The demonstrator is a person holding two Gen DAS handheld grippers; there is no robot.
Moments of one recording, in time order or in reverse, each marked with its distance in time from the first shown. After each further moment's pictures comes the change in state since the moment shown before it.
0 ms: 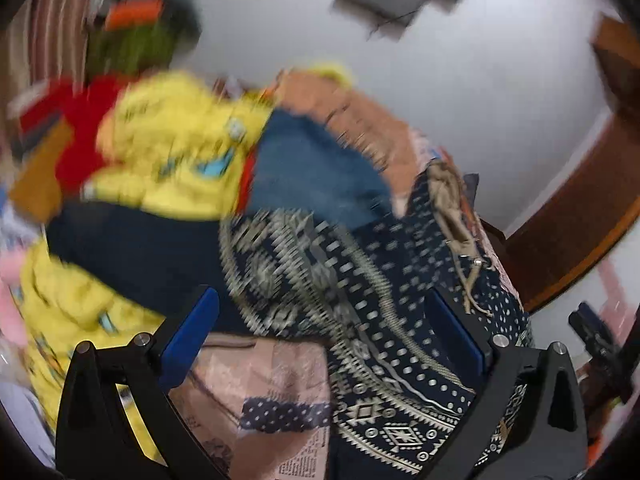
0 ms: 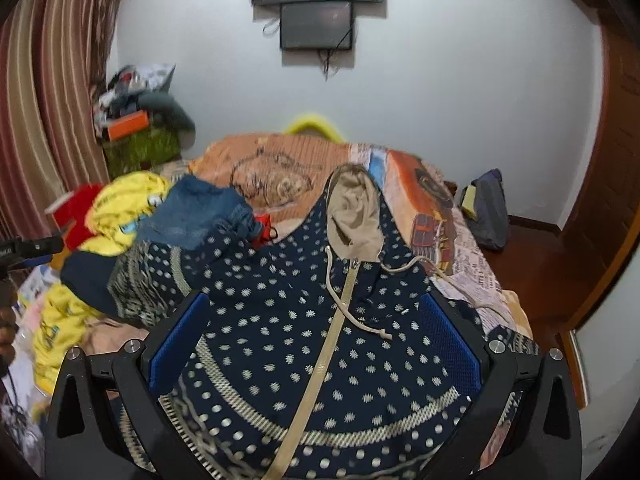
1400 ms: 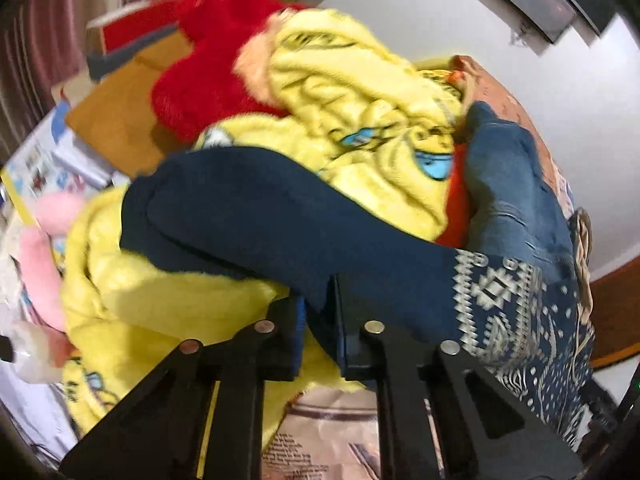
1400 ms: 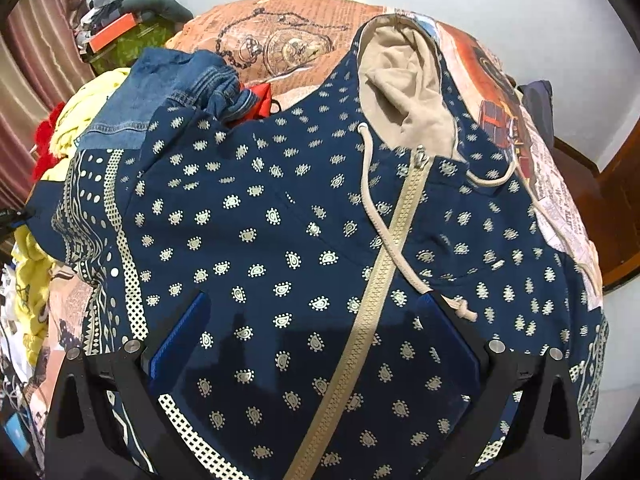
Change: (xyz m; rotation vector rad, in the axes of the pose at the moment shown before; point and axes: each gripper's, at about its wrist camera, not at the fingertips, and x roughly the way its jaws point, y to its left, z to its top) left arm 0.055 0.159 0.035 -0.209 0.055 0.299; right arm 0.152 -0.007 -0.020 -0.014 0.423 0.090
